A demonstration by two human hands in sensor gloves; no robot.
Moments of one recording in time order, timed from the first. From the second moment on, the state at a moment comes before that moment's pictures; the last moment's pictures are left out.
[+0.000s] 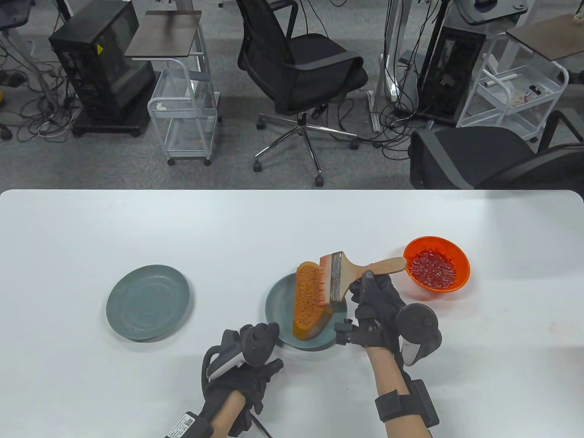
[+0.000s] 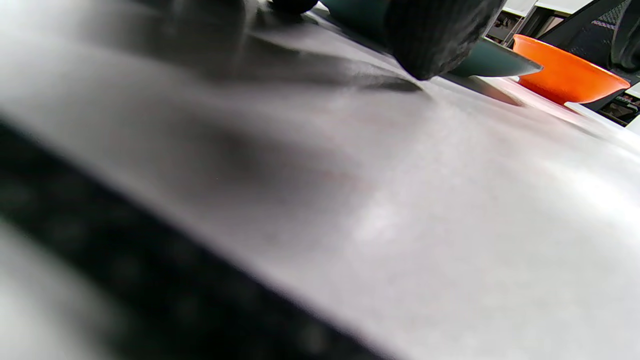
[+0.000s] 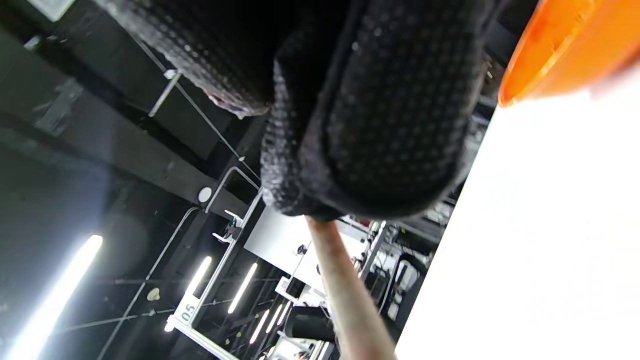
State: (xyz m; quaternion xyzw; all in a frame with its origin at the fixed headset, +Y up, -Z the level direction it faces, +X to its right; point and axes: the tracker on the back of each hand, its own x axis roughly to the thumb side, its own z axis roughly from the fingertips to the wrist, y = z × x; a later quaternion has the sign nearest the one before) left_hand -0.129 -0.794 -0.288 -0.22 -0.14 0.14 0.95; right_hand 0.168 -0.743 -0.342 -0.08 -0.25 0.77 0.58
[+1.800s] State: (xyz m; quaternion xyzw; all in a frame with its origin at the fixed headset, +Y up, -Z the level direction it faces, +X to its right) left_hand -0.128 -0.798 -0.288 -0.24 -0.14 0.13 0.95; right_hand 0.149 -0.746 -0.340 -0.08 -0.21 0.80 0.55
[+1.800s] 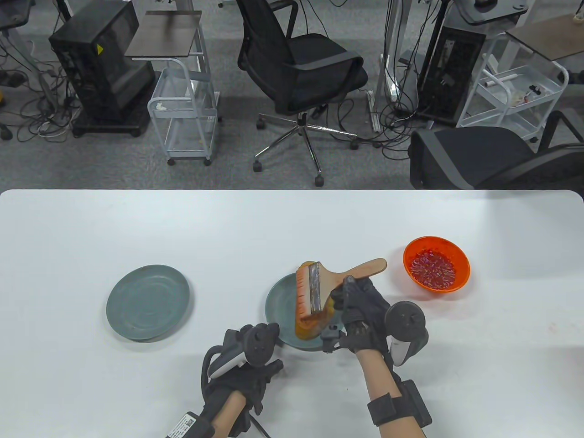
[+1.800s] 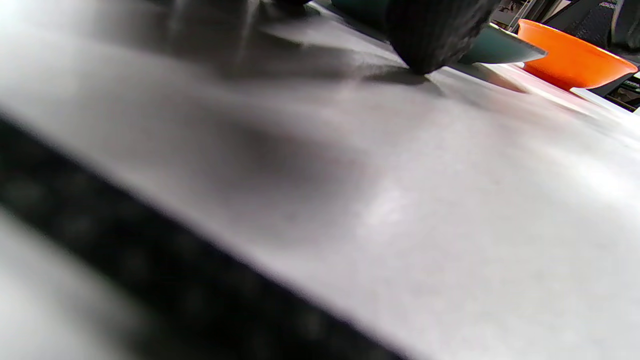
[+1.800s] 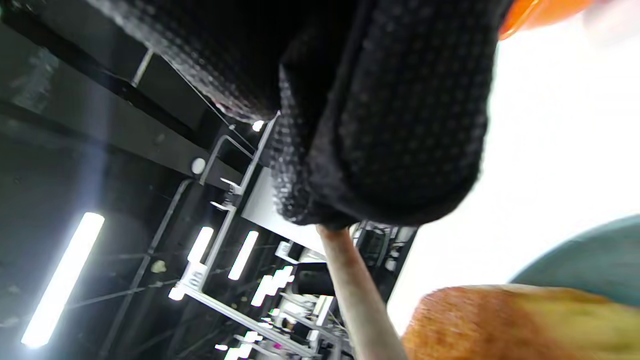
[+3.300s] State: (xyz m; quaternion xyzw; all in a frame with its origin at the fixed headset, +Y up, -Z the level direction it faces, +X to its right) left_hand -0.128 -0.800 -0.288 -0.24 -0.14 0.14 0.95; right_hand 0.147 -0.748 -0.345 -0.08 -0.19 0.78 0.59
